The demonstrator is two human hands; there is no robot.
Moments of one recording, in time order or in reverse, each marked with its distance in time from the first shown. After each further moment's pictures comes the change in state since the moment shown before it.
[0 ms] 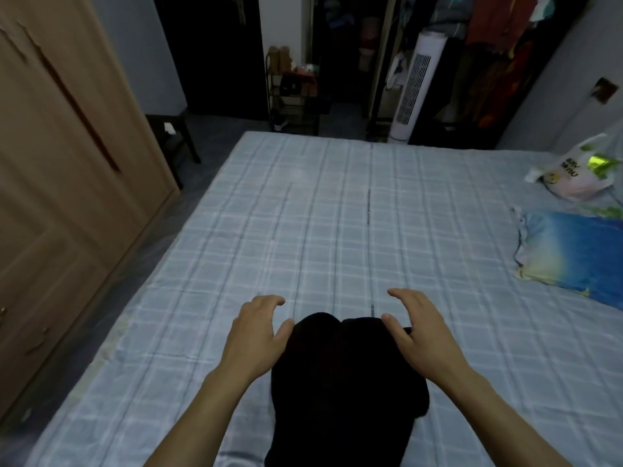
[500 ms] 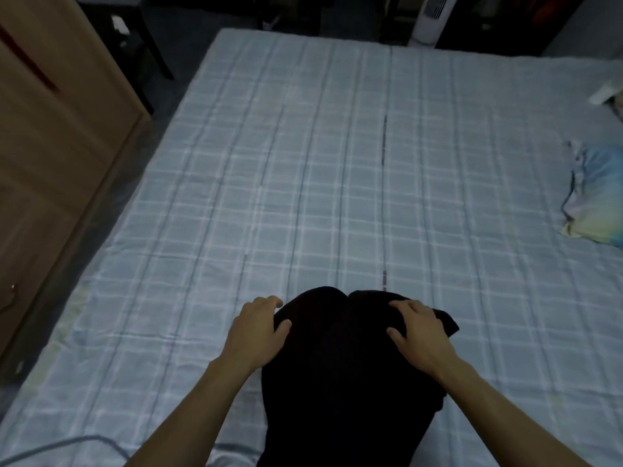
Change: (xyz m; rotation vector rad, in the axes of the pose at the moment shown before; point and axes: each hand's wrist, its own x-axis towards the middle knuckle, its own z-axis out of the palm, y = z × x) left_hand 0.085 -0.099 0.121 0.081 -0.341 -0.194; right_hand 0.077 0.125 0.133 -0.270 -0.410 0.240
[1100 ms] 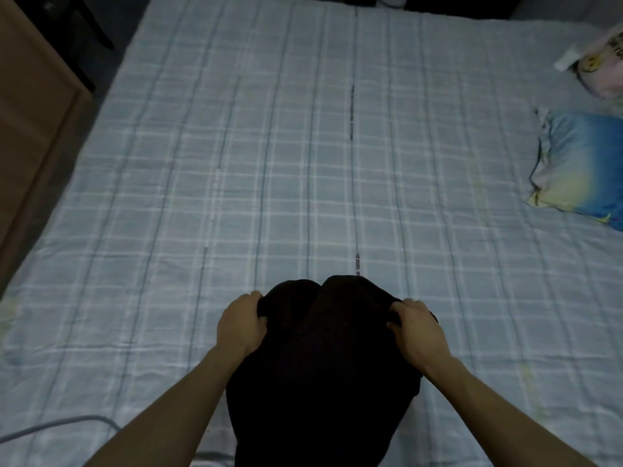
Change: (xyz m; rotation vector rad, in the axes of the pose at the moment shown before) left_hand 0.053 0.003 0.060 0.016 -0.049 -0.067; right_hand 0.004 0.052 0.020 -0.008 0.043 0.112
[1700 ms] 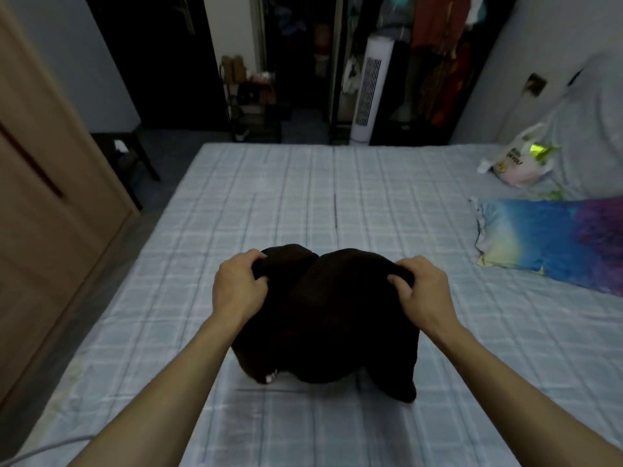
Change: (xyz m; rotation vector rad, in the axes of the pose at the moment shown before) left_hand -0.123 0.121 -0.191 -0.191 0.583 0.292; right_hand -0.109 -0.062 -0.188 0.351 0.724 -0.272
